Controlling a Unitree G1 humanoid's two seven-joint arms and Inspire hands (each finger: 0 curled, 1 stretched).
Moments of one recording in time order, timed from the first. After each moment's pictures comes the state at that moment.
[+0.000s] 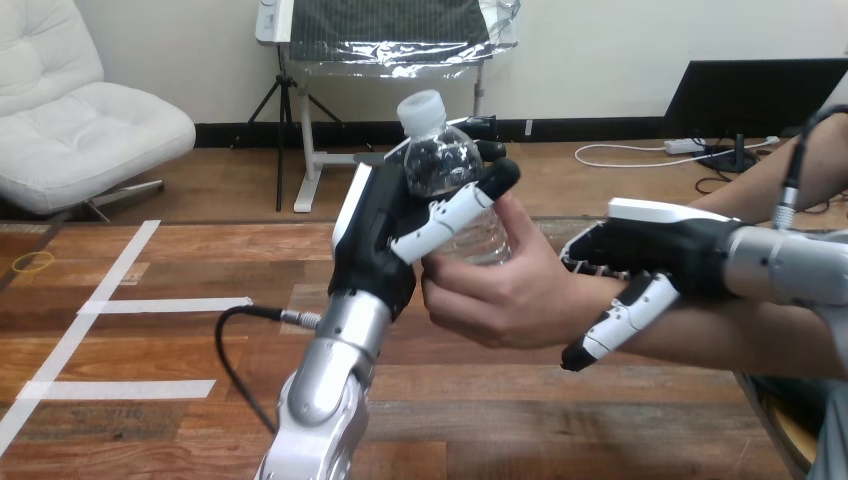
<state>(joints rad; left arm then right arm) -0.31 -0.07 -0.13 0.35 -0.10 -0.28 -0.09 -0.50 -0.73 0.22 0.16 -0.33 0.09 0.84</state>
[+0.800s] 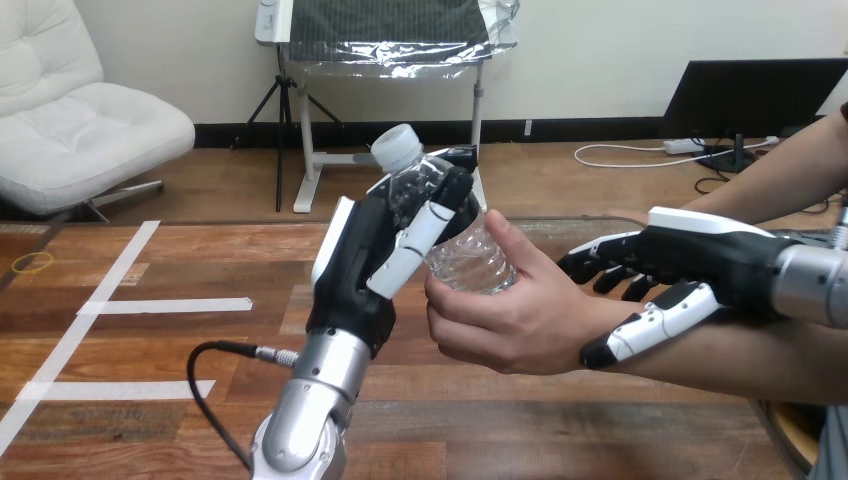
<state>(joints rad) -0.16 -0.04 -0.14 0.17 -0.07 -0.24 -0.09 -0.37 -0.79 0.10 0.05 -0.20 0.14 0.86</state>
